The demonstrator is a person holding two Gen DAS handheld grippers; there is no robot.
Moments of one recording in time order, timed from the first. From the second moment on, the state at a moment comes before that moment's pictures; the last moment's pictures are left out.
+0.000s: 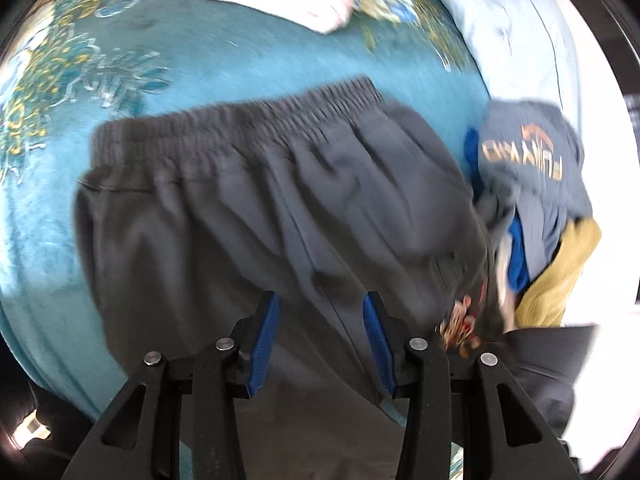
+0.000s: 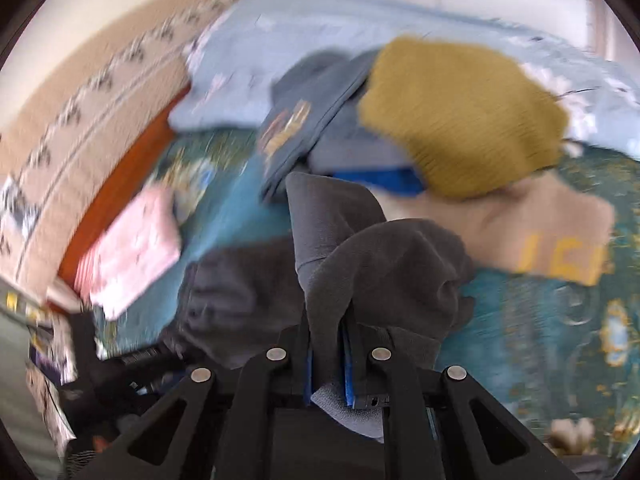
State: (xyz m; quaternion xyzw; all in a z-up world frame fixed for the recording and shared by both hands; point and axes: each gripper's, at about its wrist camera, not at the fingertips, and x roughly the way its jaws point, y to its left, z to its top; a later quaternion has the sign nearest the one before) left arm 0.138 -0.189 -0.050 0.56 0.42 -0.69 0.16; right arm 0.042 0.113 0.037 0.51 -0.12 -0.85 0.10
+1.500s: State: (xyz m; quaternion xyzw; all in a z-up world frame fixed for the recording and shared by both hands) left arm 0.147 -0.197 -0.060 0.57 0.43 -0.68 0.19; right arm 0.024 0.208 -0.073 0.53 -0.29 -0.80 0.01
